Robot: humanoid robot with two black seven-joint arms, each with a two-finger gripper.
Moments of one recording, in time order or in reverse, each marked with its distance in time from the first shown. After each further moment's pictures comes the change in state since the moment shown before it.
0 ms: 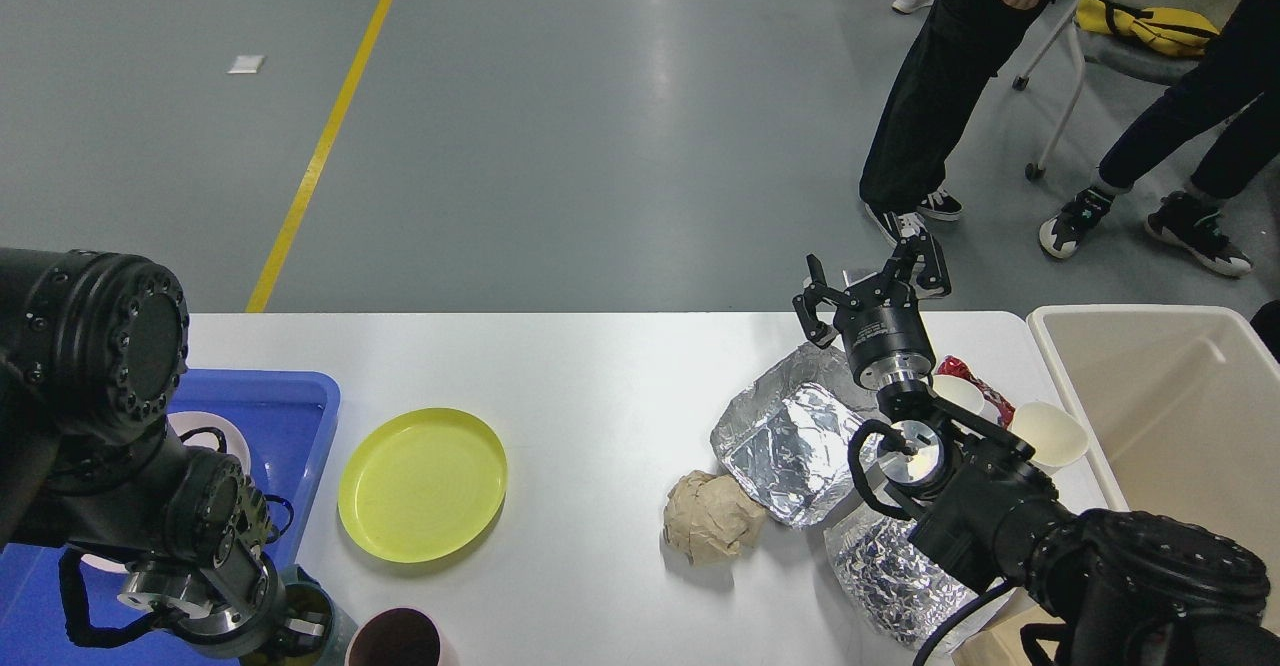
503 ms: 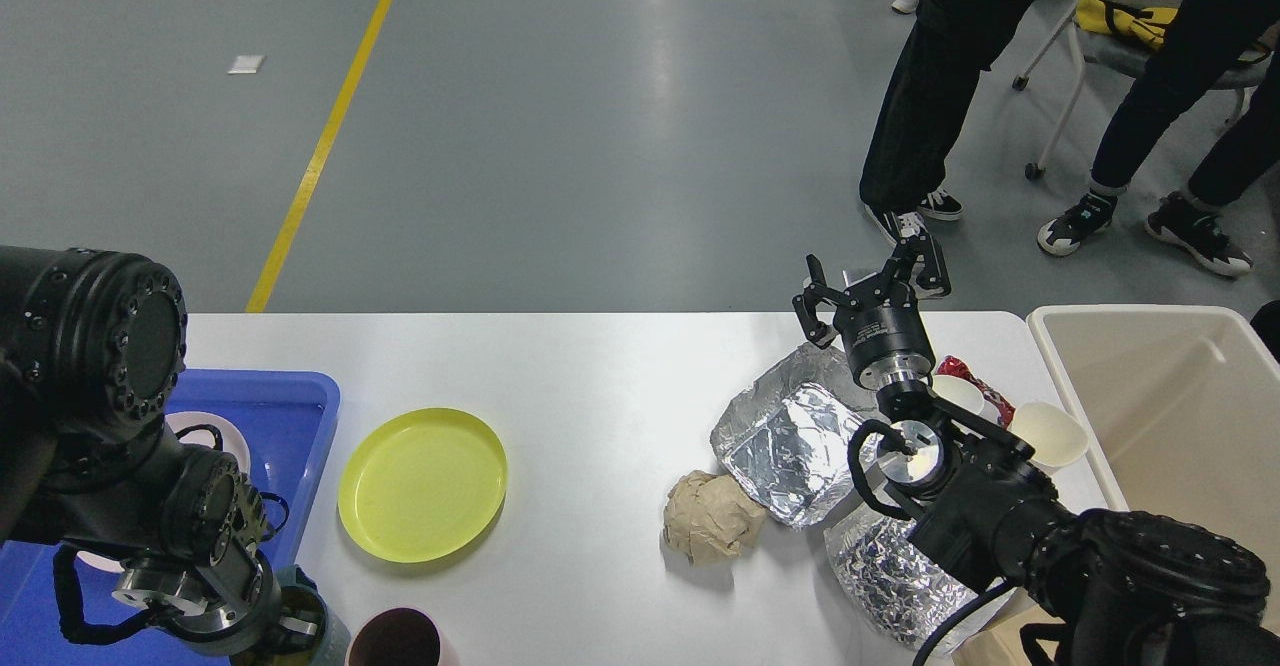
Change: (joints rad) left arm -0.010 0.005 0.012 -0.001 0.004 -0.007 0.000; right arm 0.000 0.000 0.000 0.000 0.001 0.000 0.000
